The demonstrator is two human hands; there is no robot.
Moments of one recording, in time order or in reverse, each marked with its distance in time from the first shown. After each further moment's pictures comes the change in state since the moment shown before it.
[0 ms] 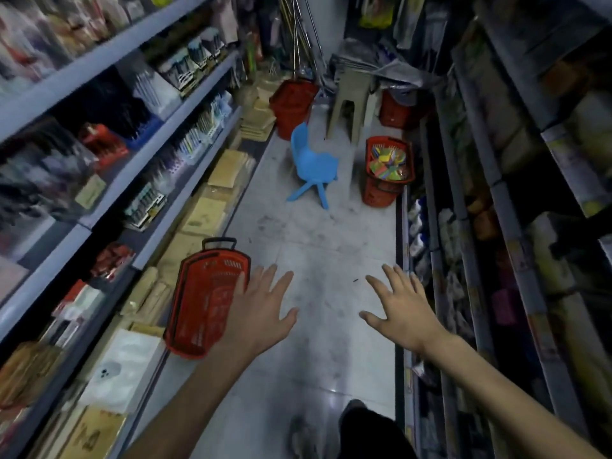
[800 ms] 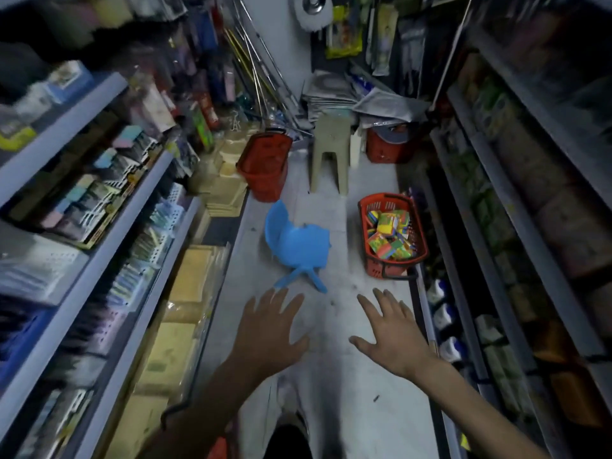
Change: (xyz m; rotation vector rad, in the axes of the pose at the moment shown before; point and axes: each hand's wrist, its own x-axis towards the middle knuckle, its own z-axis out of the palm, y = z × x) left_hand 0.626 -0.049 -0.062 0.135 -0.150 0.144; right_hand 0.537 0.171 -0.160 0.183 -0.009 0.091
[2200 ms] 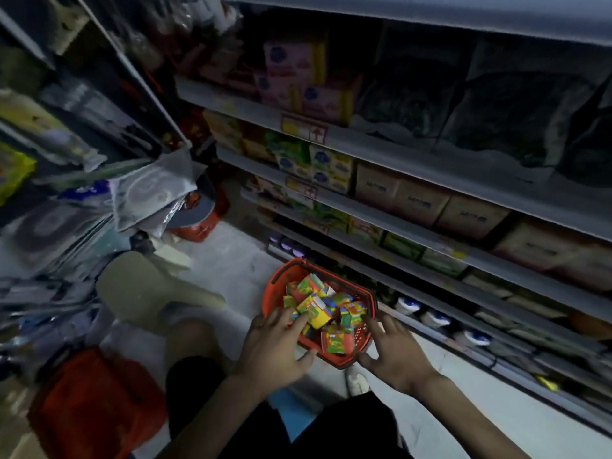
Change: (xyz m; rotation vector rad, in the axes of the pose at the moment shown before) left_hand 0.775 0.117 -0.116 0.261 -0.218 1.110; right_hand 0.428 0.253 -0.152 0.640 0.178 0.984
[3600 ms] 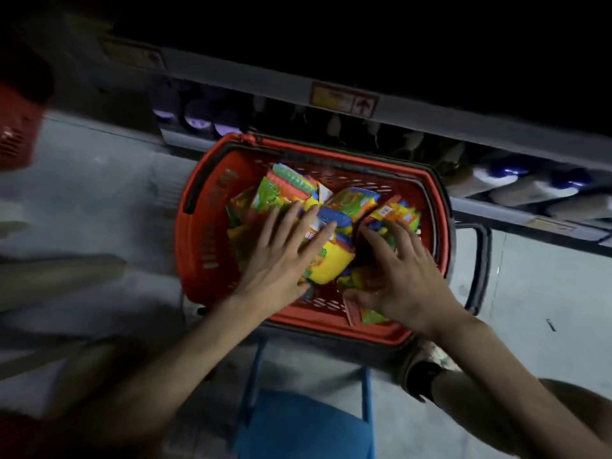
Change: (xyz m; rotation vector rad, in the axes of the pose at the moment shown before) left_hand 0.293 -0.200 0.504 0.172 -0.083 0.555; right_hand 0.348 0.094 0.390 0.099 0.212 0.212
